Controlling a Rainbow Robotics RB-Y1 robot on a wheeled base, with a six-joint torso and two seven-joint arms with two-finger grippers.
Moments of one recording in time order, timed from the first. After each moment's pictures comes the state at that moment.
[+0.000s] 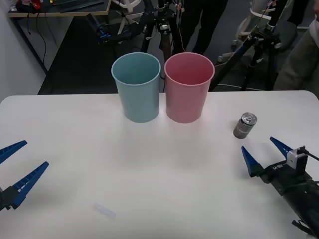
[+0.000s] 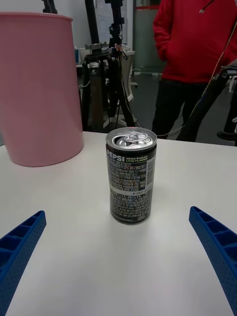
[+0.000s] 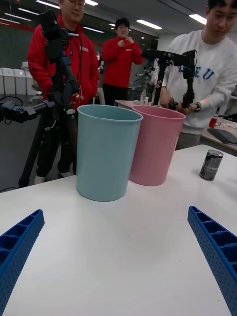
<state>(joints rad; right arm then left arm) 0.10 -0.28 -0.23 -1.29 0.91 -0.69 0.51 0.35 0.40 0.52 -1.66 -0.96 -1.22 0.00</state>
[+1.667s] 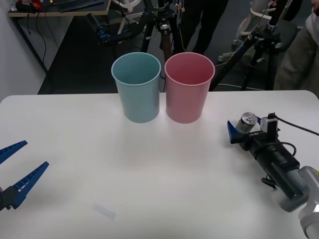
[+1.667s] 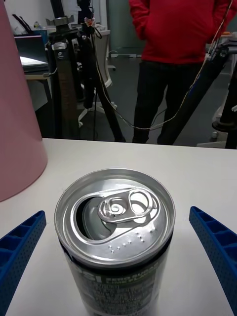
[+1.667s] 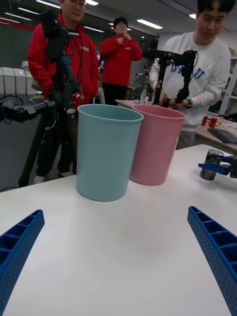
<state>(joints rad) -0.24 -0.28 -0.13 -1.01 0.85 -0.43 0.54 0.35 0.40 0.52 -1.66 -0.96 -1.22 0.00</state>
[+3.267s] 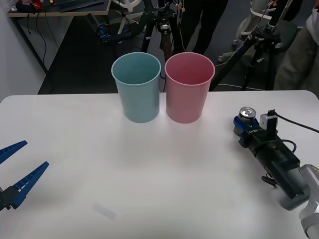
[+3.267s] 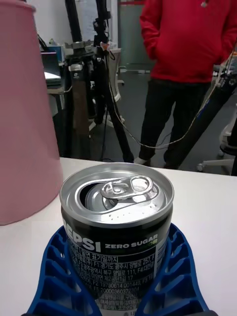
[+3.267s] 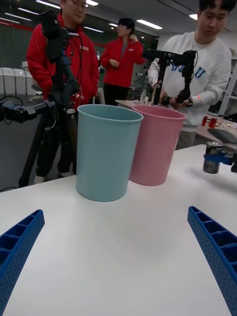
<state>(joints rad) -0.20 -0.28 -0.11 -1.12 0.87 -0.45 0.53 0.35 0.40 0.52 -1.66 -0.96 -1.22 0.00</state>
